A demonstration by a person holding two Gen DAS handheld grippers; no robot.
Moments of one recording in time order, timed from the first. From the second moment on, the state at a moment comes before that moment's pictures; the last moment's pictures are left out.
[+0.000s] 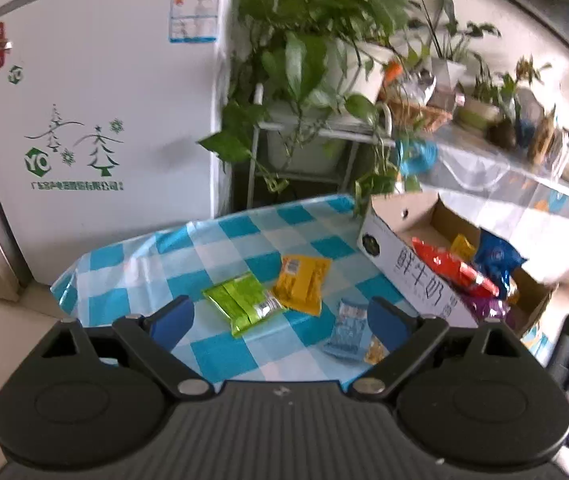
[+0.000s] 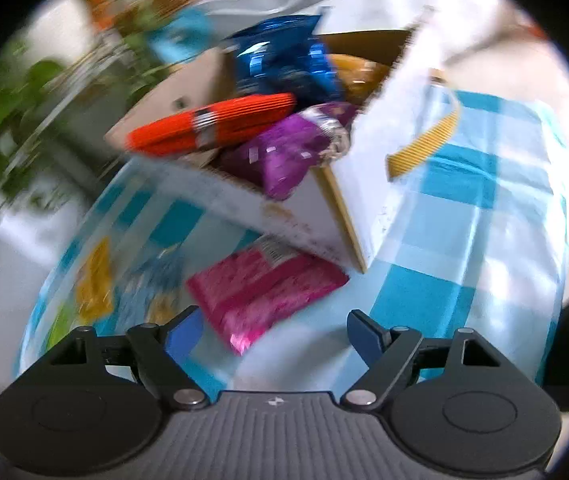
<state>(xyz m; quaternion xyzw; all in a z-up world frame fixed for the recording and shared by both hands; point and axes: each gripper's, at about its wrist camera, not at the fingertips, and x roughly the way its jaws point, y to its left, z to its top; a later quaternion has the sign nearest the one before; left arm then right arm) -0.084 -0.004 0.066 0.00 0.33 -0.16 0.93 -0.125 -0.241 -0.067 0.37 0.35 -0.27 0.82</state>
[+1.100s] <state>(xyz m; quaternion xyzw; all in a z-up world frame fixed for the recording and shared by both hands) -0.091 0.034 0.066 -0.07 0.32 -0.13 0.94 -0.110 -0.215 -0.078 0.14 0.36 -0.21 0.90</state>
